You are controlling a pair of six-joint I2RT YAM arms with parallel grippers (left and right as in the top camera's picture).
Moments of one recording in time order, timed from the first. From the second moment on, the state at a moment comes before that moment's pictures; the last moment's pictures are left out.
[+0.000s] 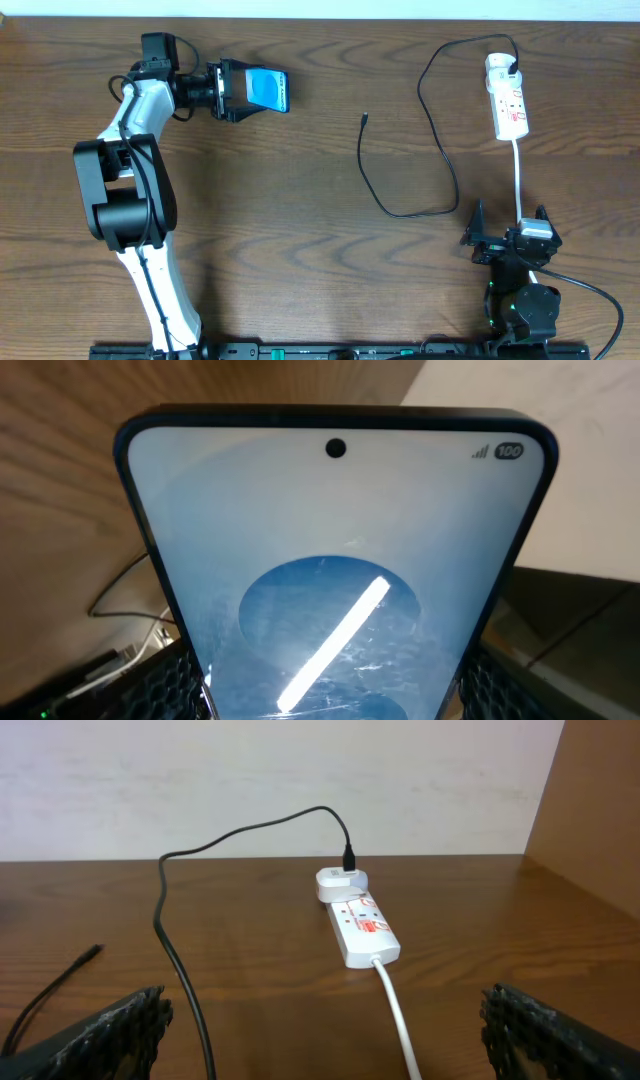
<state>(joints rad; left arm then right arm) 0.12 2.26 1.69 -0.52 1.23 -1.32 0.06 0.01 0.01 -0.05 0.20 -0.01</state>
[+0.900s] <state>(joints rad) 0.12 2.25 1.69 -0.28 1.23 -1.31 0.06 0.01 0.01 -0.05 0.20 -0.01</state>
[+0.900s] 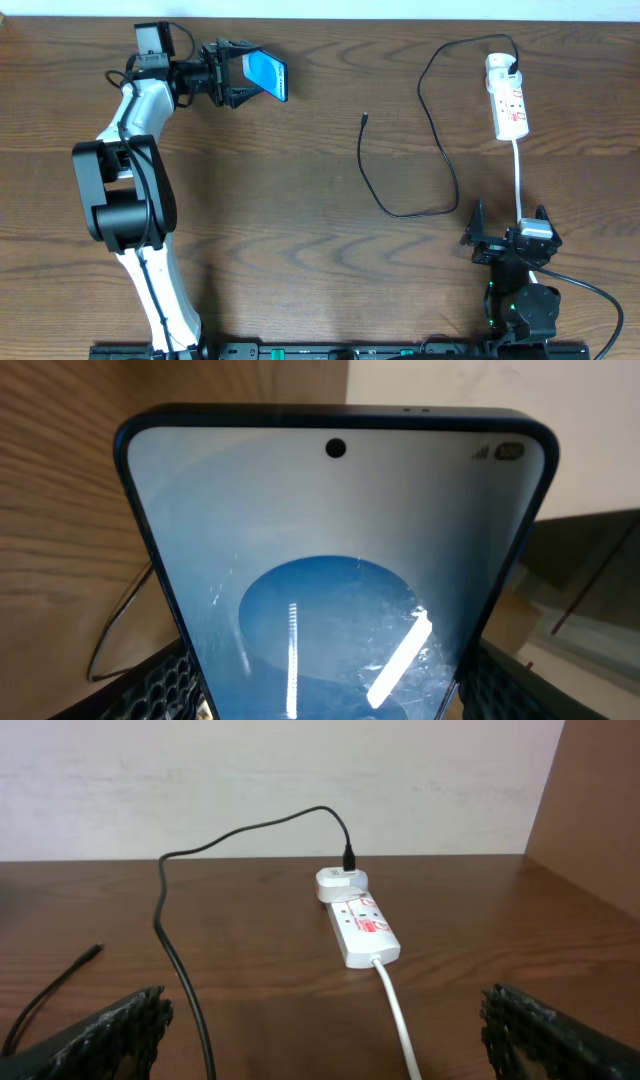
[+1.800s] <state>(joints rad) 0.12 2.02 1.69 -0.26 1.18 -1.03 0.06 0.01 0.01 -0.05 0.20 -0.01</state>
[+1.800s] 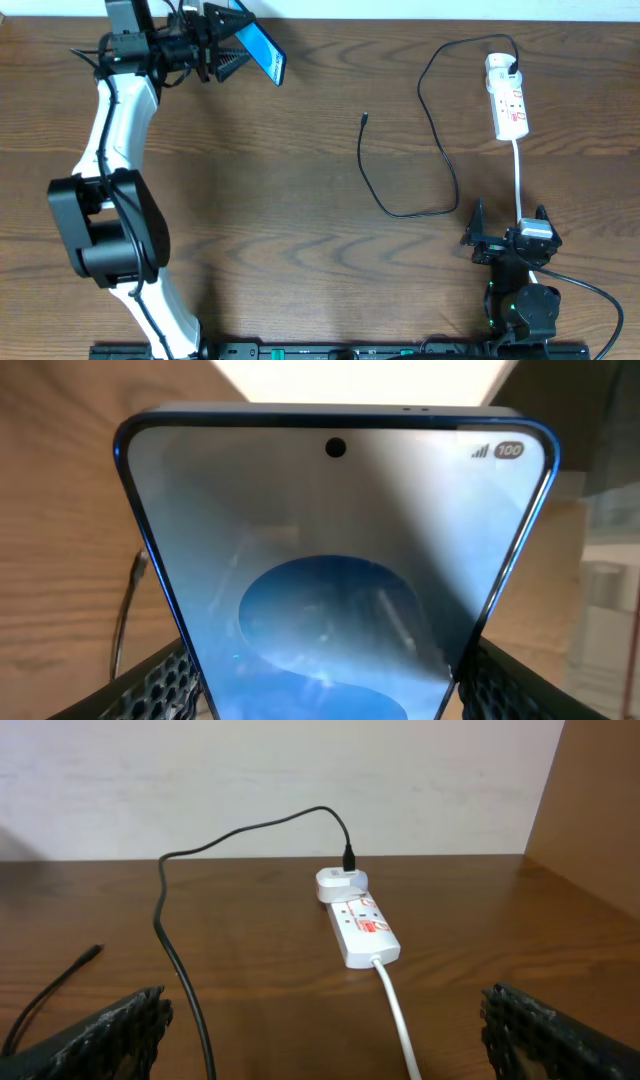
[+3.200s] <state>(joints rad) 0.10 1.76 1.69 -0.67 0.58 -0.87 0.06 0.12 0.16 -0.05 -0.08 0.00</state>
